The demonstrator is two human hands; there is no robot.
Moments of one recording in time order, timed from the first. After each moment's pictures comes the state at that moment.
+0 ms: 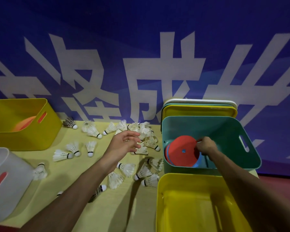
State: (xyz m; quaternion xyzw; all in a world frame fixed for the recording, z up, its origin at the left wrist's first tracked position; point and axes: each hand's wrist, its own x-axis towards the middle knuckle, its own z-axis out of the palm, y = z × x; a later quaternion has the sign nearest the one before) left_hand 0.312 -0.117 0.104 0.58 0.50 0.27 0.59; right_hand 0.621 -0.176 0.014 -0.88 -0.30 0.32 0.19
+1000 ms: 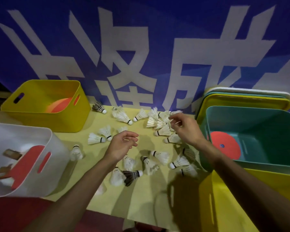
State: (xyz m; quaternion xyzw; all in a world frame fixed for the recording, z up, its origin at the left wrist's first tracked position) left_hand 0.160 -0.079 0.066 0.57 0.56 0.26 0.54; right_hand 0.395 -0.102 0.071 -0.73 -0.56 0.23 0.31
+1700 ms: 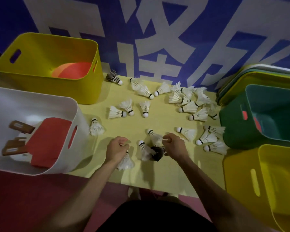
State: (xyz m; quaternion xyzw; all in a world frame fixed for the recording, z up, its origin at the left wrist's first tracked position) left_hand -0.007 -0.068 -0.070 0.53 0.67 0.15 0.50; right_hand 0.202 -0.124 -0.048 -0.82 -0.36 0.39 0.21
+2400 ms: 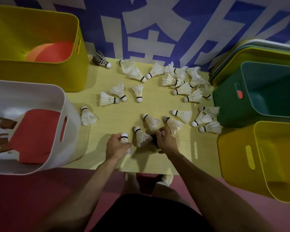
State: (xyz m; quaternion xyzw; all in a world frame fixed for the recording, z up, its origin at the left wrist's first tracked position) left_hand -0.009 -0.086 -0.108 0.54 0.70 0.04 0.47; right_hand 0.161 -0.143 -0.063 -0.86 -0.25 0.41 0.19
